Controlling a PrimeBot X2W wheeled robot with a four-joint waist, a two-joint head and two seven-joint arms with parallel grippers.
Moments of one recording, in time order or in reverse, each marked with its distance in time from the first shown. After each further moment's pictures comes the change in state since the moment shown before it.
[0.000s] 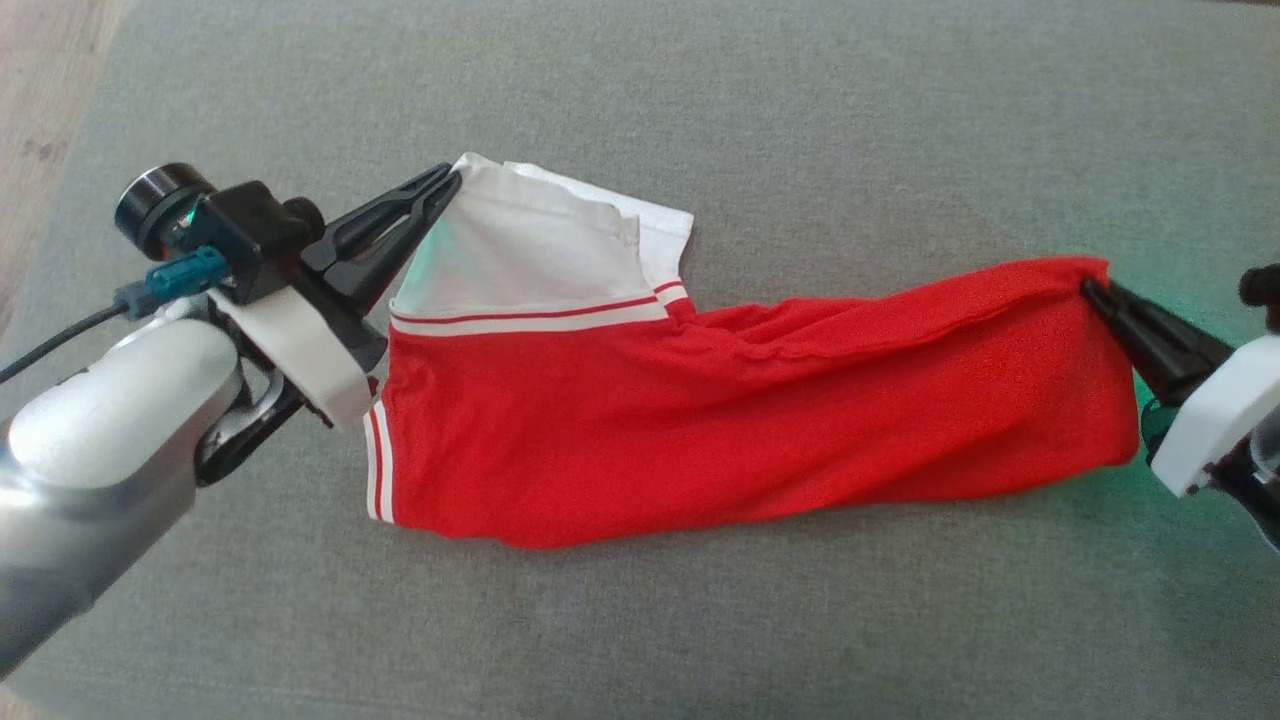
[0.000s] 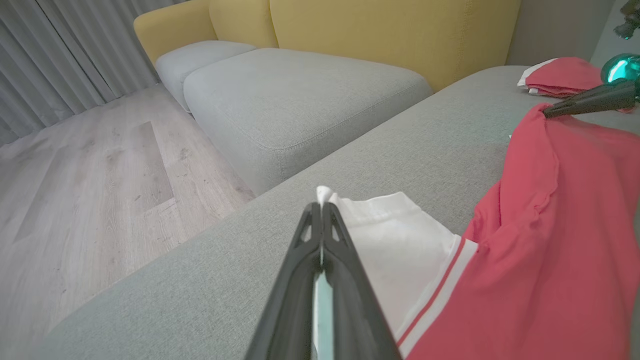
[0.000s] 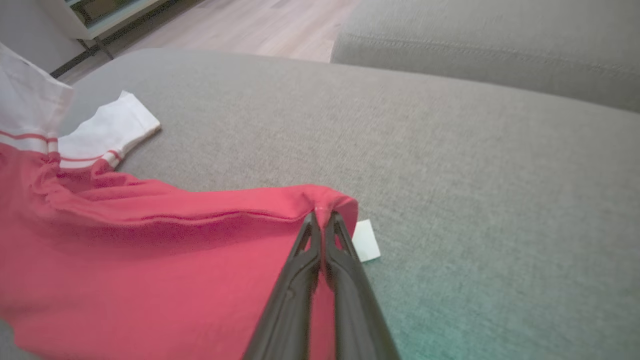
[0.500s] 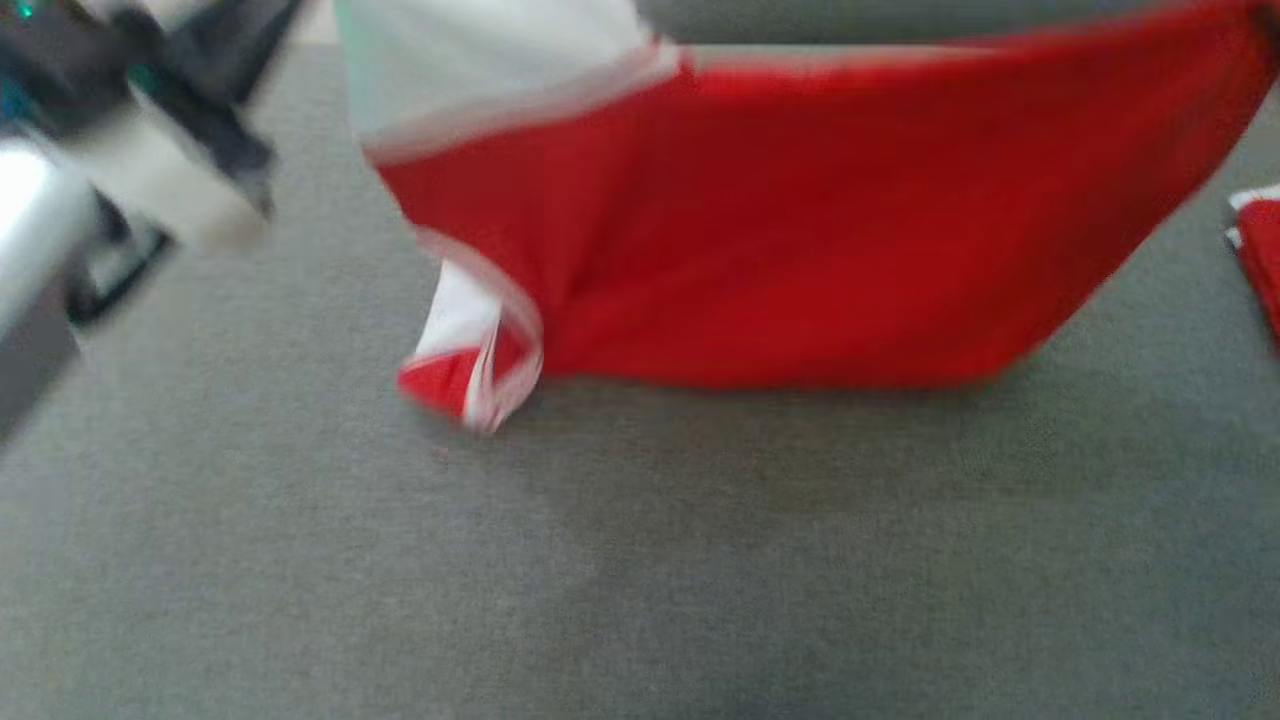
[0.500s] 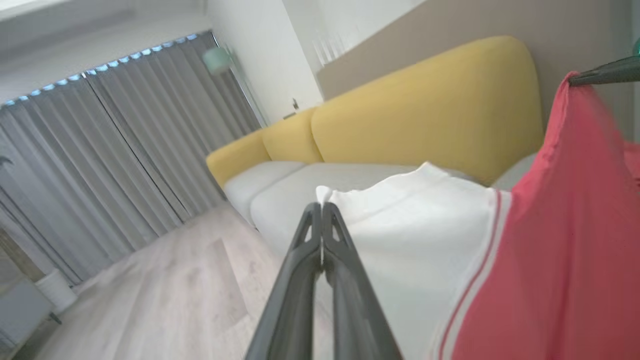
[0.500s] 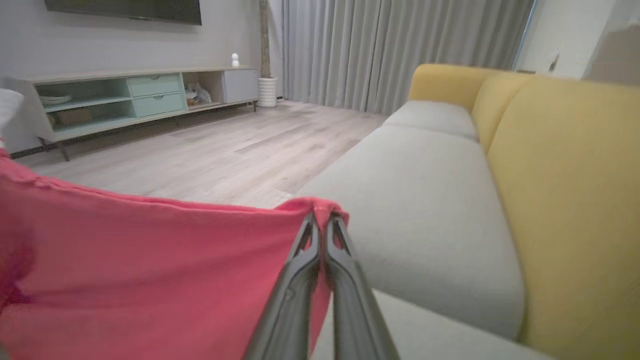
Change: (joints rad) left arm -0.094 0.052 0.206 -0.035 0.122 0.009 -0.016; right arm -0.206 -0.055 -0.099 -0.003 -0.050 0.000 -0.116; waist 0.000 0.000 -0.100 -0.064
